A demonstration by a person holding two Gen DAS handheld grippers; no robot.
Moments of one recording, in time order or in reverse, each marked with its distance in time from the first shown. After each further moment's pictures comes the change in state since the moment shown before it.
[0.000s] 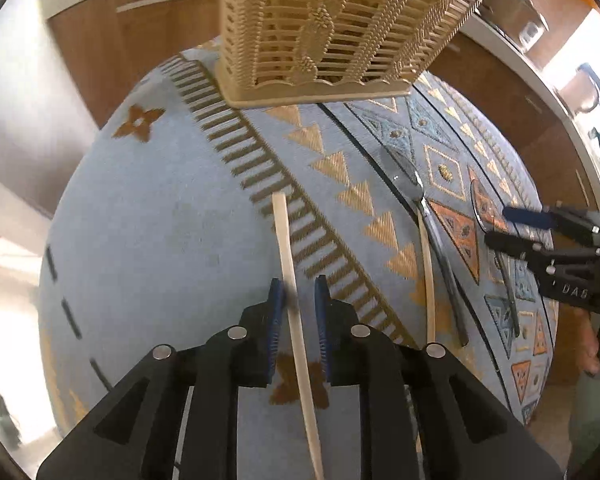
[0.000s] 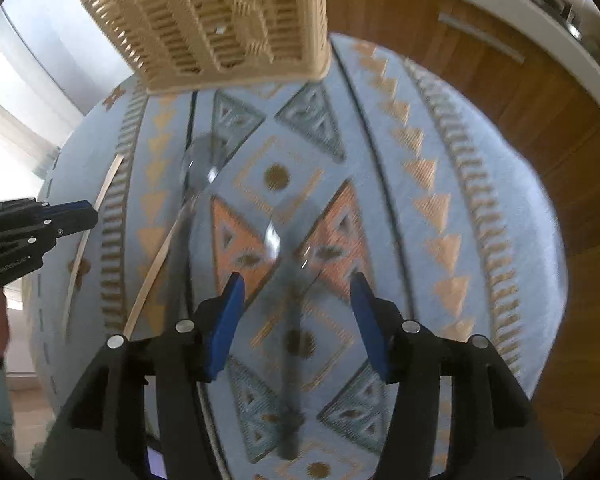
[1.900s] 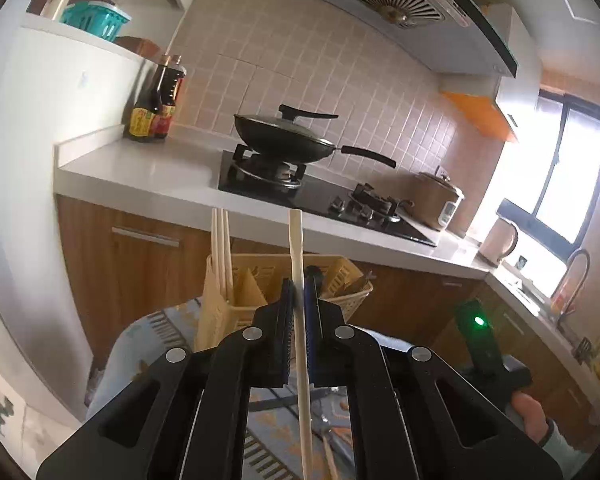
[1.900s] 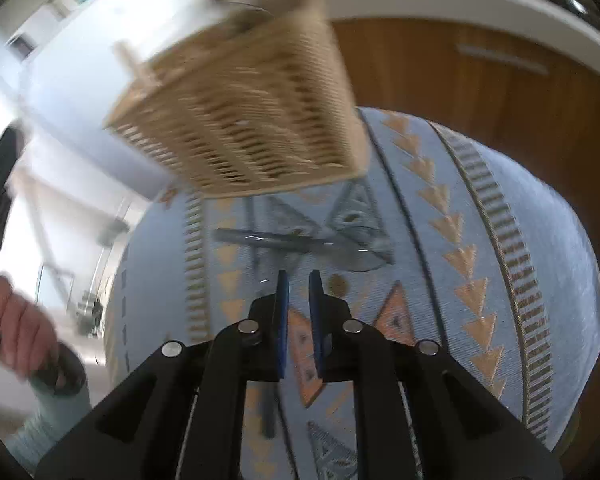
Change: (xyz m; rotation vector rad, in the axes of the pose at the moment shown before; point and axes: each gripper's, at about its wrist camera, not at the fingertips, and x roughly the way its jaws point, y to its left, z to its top) left arm -0.153 -0.010 0.021 0.001 -0.799 -0.200; right arm -0.020 -0.018 0.049 0.216 -0.094 0.259
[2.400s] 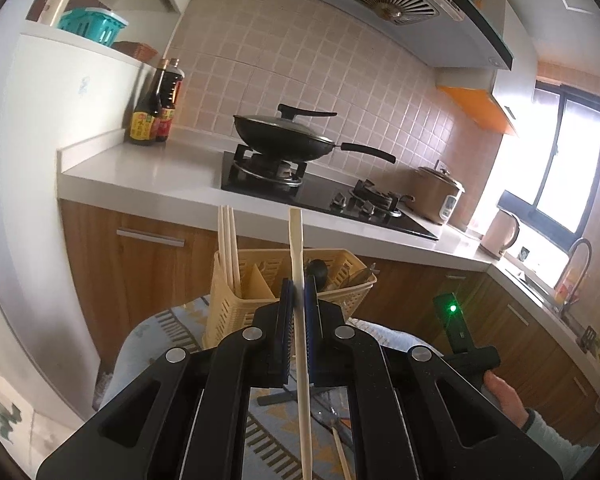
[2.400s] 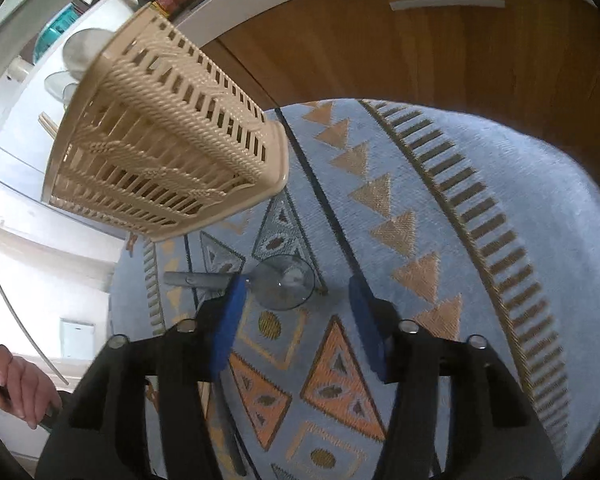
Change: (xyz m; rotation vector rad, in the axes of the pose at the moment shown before) left arm -0.002 0.002 -0.003 0.024 0.003 0.002; right arm 0.033 -0.058 0.009 0.144 -0.035 0.116
